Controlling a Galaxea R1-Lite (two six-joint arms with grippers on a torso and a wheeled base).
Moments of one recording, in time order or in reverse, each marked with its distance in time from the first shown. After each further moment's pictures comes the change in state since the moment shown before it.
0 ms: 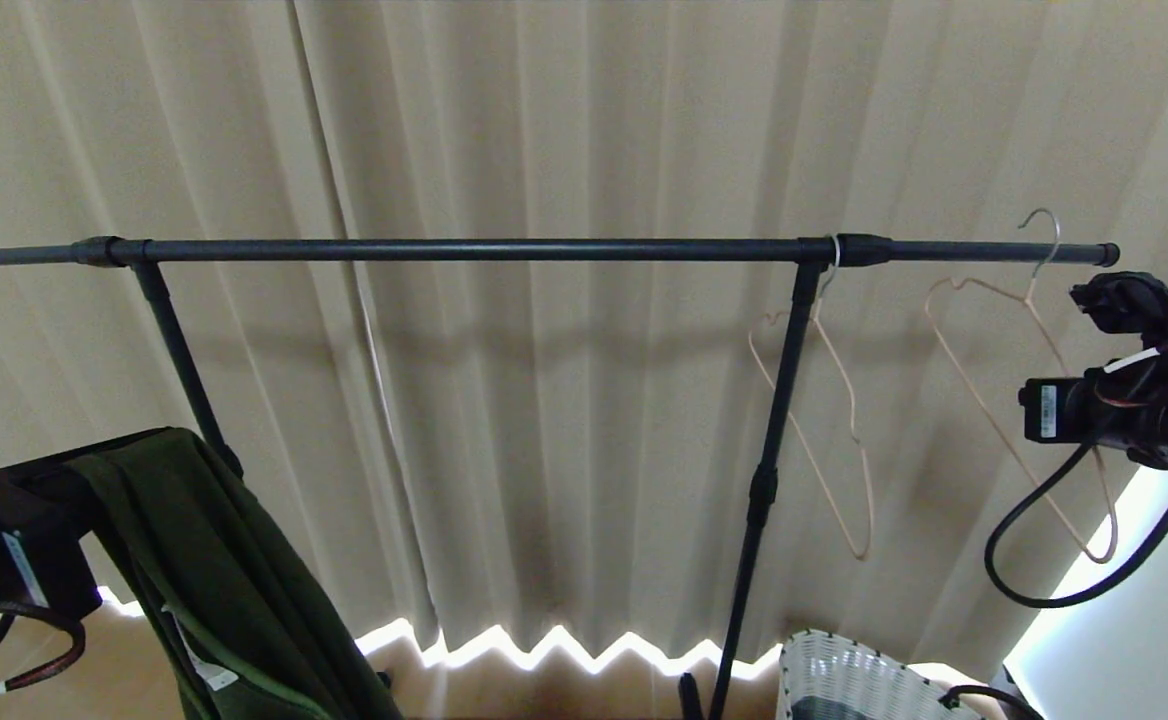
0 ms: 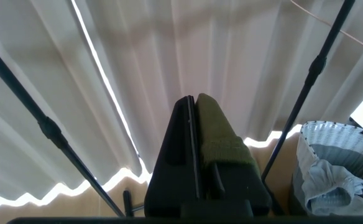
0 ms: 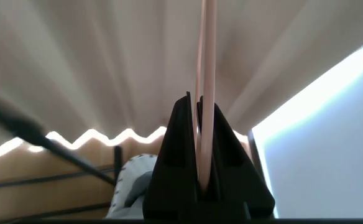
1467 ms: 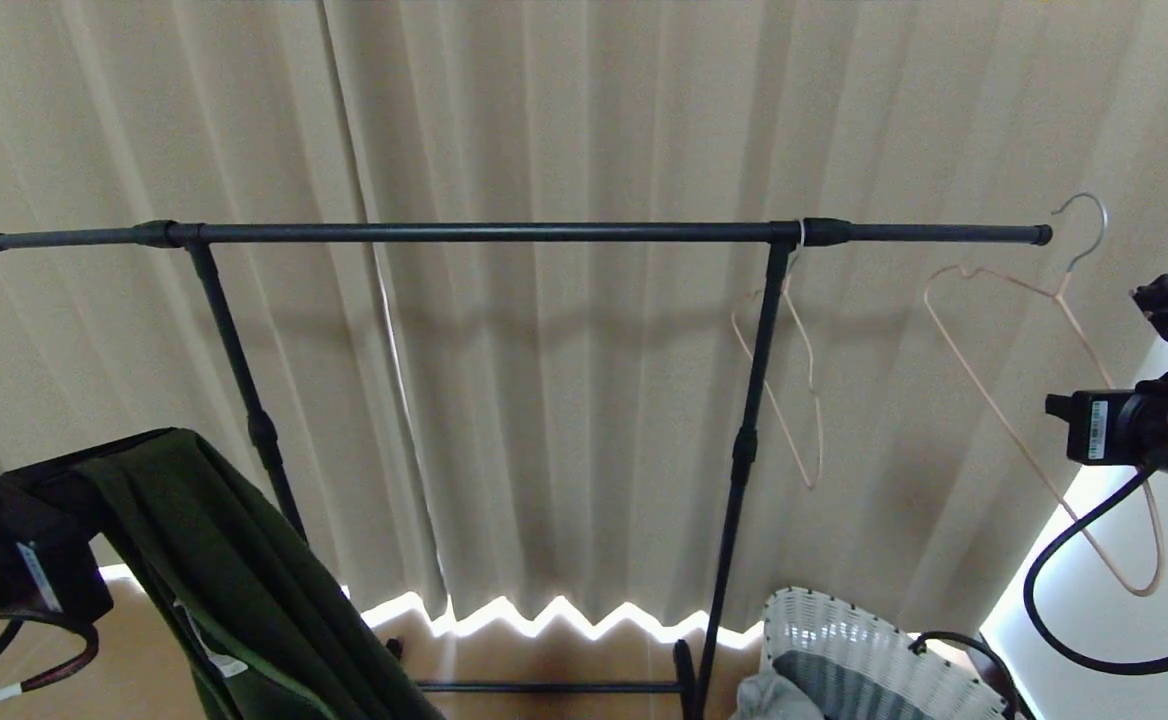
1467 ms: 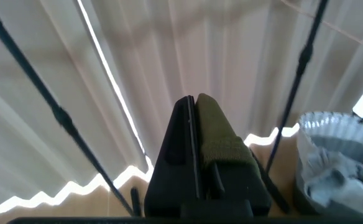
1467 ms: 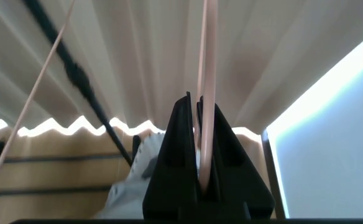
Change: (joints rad) left arm 0.003 0.004 0.051 -0.086 0.002 0.045; right arm 0.001 -0.159 0.118 -0.008 0.071 0.007
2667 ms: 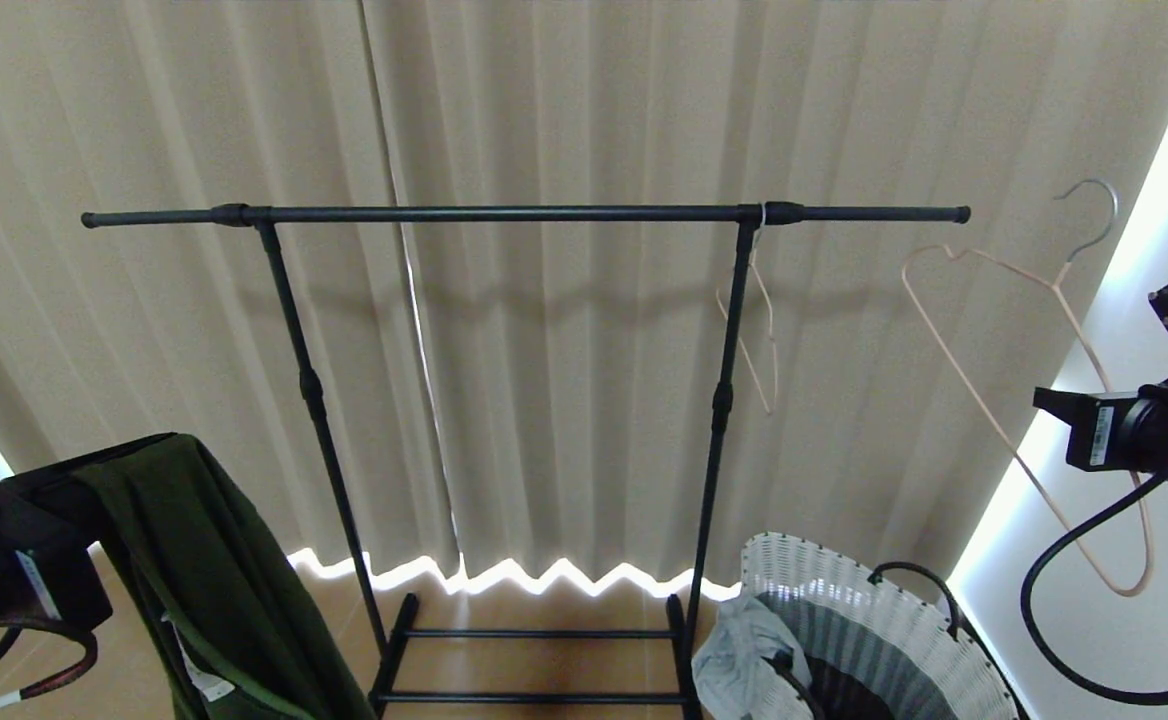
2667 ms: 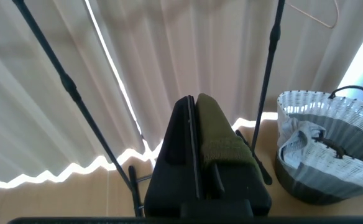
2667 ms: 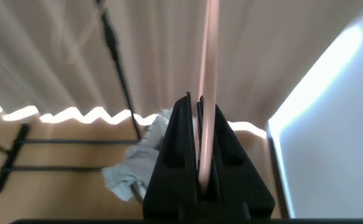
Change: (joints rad) left arm -0.001 -0.003 0.010 -0.001 -0.001 0.003; right arm 0.000 -0.030 0.094 -0.151 0.113 0.003
